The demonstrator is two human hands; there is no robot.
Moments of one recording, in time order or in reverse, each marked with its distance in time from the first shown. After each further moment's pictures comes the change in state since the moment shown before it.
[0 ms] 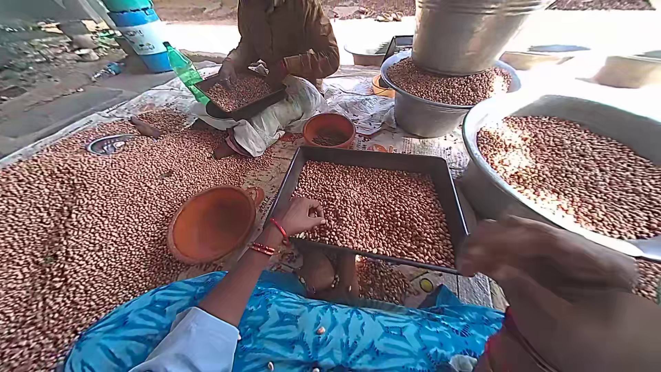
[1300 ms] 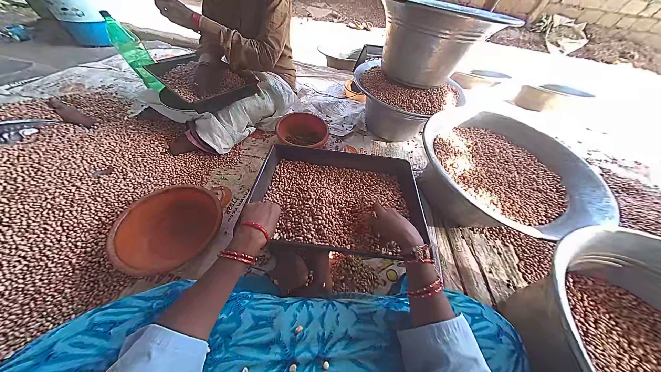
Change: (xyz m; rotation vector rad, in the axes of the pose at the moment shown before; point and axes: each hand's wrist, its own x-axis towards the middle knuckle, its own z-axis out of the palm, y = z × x) left_hand -0.013 0.029 -0.003 0.583 -0.185 -0.407; right_hand 0.003 0.126 0.026 -0.743 -0.575 1.315
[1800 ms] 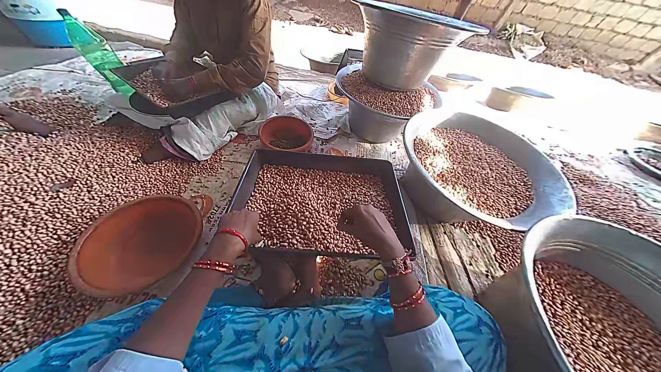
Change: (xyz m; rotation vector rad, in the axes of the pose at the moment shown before) left_hand 0.011 -0.009 0.000 -0.083 -0.072 -0.024; right_hand -0.016 -0.013 0.002 -0.064 0.131 -0.304
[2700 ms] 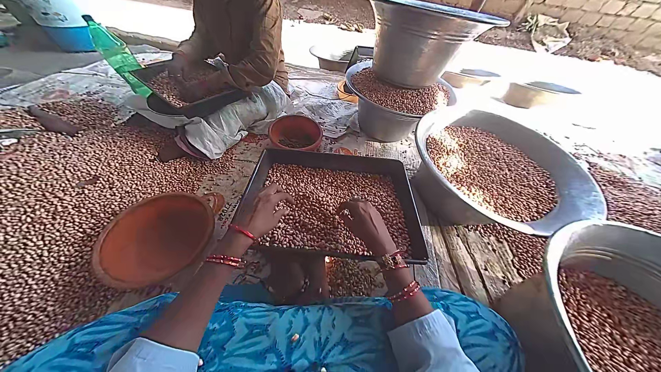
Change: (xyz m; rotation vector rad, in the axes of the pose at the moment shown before) left_hand 0.017 -0.010 0.004 -0.383 0.524 0.475; right_hand 0.035 0.006 0.035 0.040 0.163 -0.091
